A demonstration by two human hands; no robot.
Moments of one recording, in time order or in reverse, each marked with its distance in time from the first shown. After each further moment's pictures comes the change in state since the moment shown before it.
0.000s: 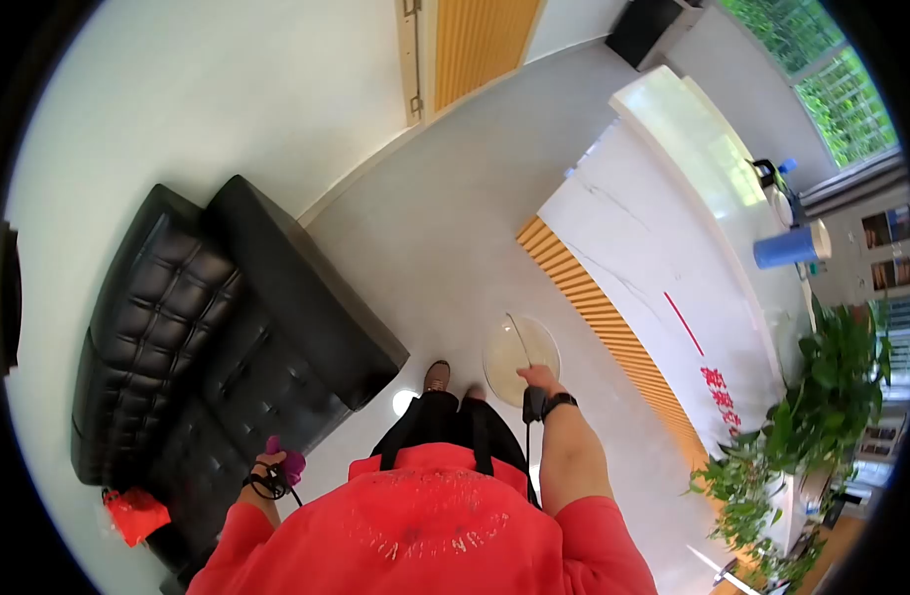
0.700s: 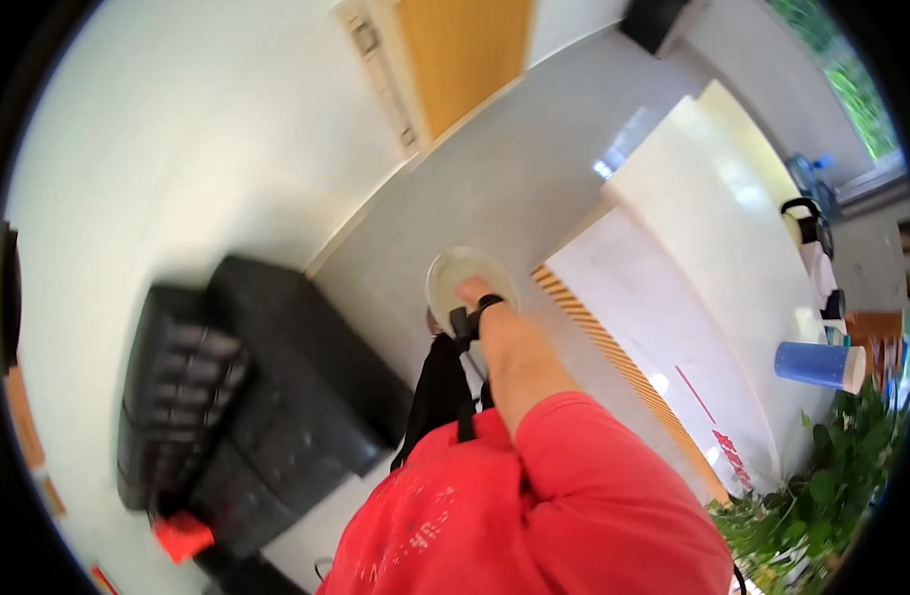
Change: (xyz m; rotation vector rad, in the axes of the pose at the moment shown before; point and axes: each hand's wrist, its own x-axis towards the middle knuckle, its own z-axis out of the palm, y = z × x) left_hand -0.146 0.010 0.242 -0.427 0.215 0.105; right_hand 0.303 -0.205 -0.167 0.003 0.061 -0.577
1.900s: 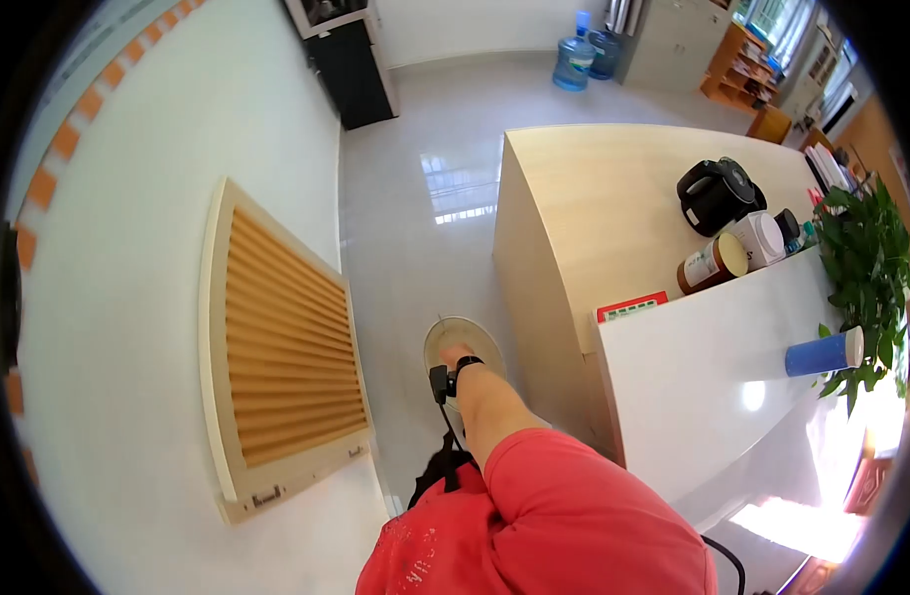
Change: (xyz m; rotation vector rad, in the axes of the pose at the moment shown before) left_hand 0.118 0.414 0.852 1.192 -0.565 0.295; right_hand 0.198 0.125 -0.399 0.960 0.627 1.028
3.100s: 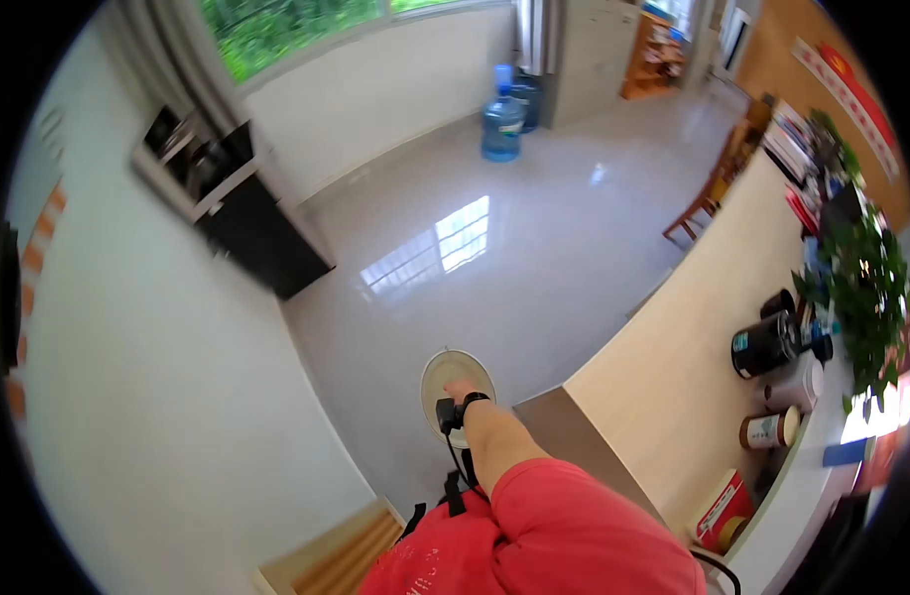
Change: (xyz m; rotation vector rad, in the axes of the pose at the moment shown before) left_hand 0.273 0.617 0.375 0.472 -0.352 0.167; right_hand 0.274 -0.356 -0.301 0.156 0.239 -0.153
